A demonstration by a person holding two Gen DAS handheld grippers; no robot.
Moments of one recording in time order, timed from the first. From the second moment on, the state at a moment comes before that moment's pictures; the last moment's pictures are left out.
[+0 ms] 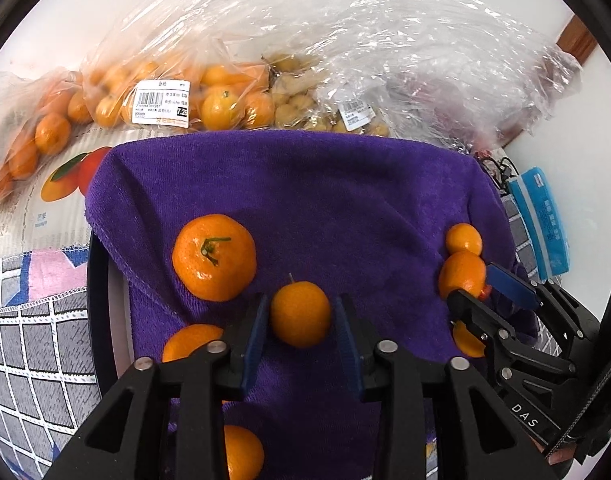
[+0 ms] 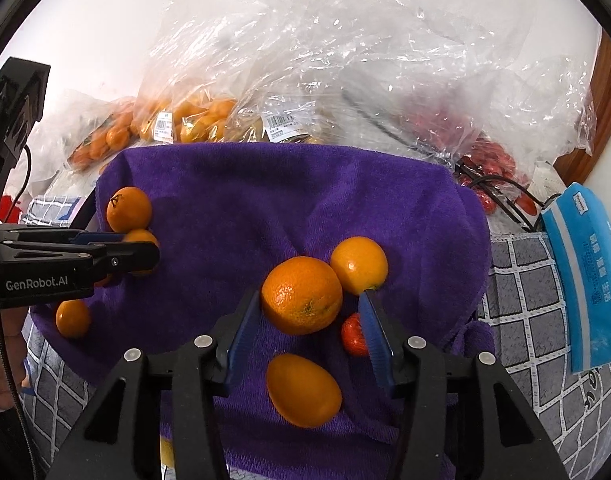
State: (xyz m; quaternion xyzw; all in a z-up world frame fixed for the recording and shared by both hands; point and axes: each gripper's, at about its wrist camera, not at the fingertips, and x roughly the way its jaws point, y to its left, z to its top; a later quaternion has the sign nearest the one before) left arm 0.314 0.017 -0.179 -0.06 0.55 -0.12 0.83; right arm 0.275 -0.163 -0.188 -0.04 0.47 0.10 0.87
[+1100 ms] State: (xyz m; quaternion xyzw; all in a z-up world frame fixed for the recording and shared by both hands) left arm 0.188 0.083 -0.119 -0.08 0.48 -0.09 0.87; right arm 0.154 -0.156 -0.142 0.00 0.44 0.06 0.89
